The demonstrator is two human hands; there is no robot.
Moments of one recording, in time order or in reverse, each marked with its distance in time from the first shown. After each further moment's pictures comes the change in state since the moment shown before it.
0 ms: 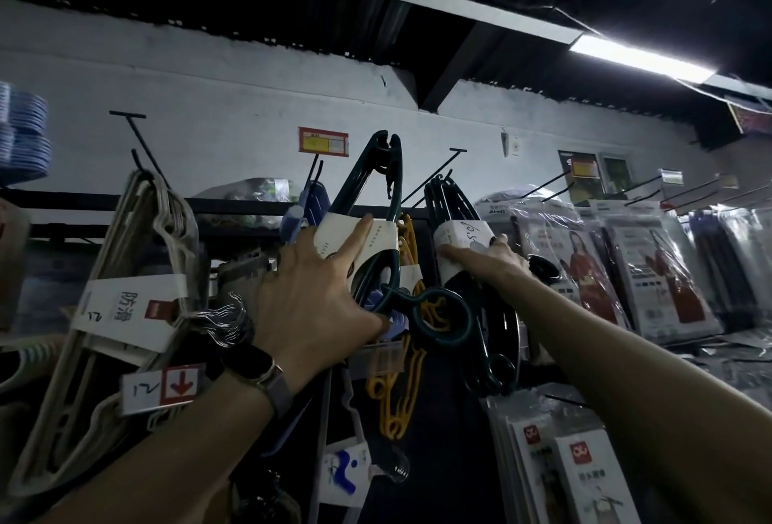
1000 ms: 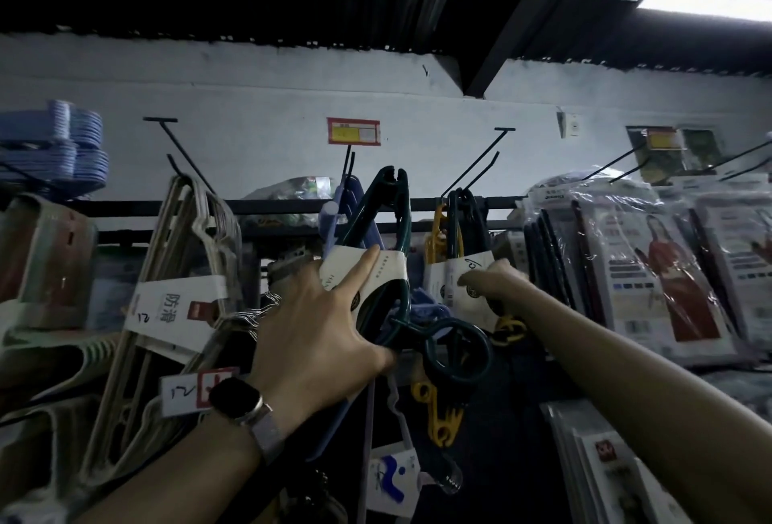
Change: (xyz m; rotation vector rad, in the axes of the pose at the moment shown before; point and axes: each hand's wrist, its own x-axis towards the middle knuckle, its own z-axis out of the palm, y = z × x) left_hand -0.016 -0.026 0.013 0.010 -0.125 -0.092; right_hand 0.055 0.000 0.089 0.008 -0.295 -0.009
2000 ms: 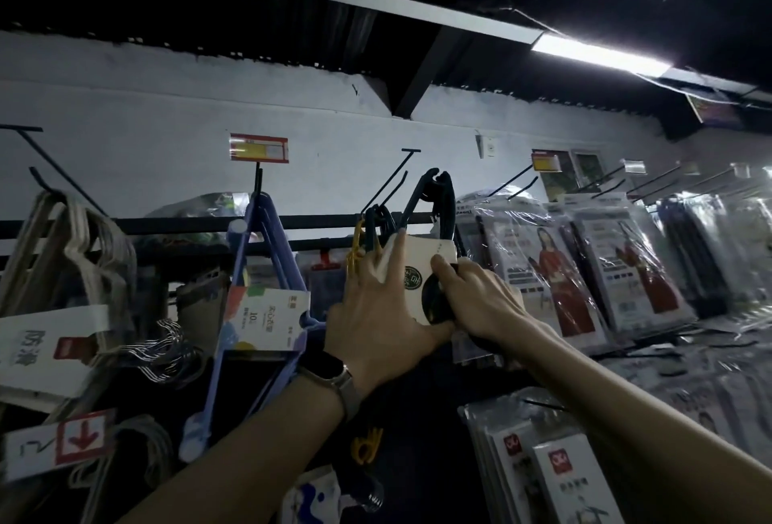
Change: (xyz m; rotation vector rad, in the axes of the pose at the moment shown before) left_hand 0.051 0.123 0.072 -0.239 -0.044 0.212; right_hand -0.119 0.048 -0.084 -0.135 0.318 -0.384
